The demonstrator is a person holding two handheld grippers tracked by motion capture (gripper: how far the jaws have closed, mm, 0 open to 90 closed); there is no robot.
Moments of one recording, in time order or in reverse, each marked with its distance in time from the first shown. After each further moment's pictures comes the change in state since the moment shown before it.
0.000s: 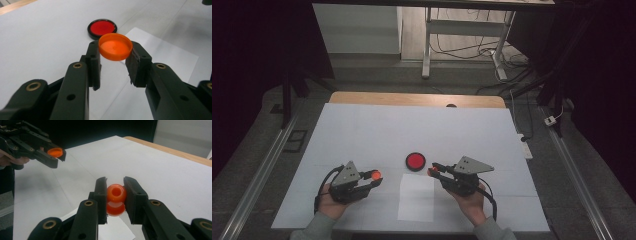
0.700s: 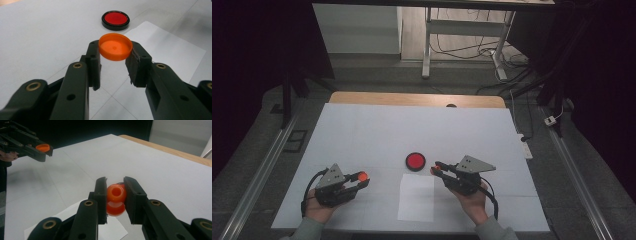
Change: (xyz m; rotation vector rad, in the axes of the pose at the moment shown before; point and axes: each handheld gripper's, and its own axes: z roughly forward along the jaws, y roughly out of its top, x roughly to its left) left arm 0.013 -0.020 -0.018 -0.007 0.034 -0.065; right arm -0.006 -0.003 -0.002 0.007 -0.029 0.001
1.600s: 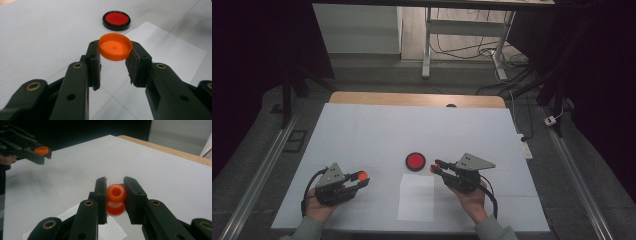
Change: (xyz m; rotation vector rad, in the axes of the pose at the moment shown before) left arm 0.002 0.000 0.001 0.003 -0.003 -0.011; right arm -0.004 0.004 0.004 0.001 -0.006 0.019
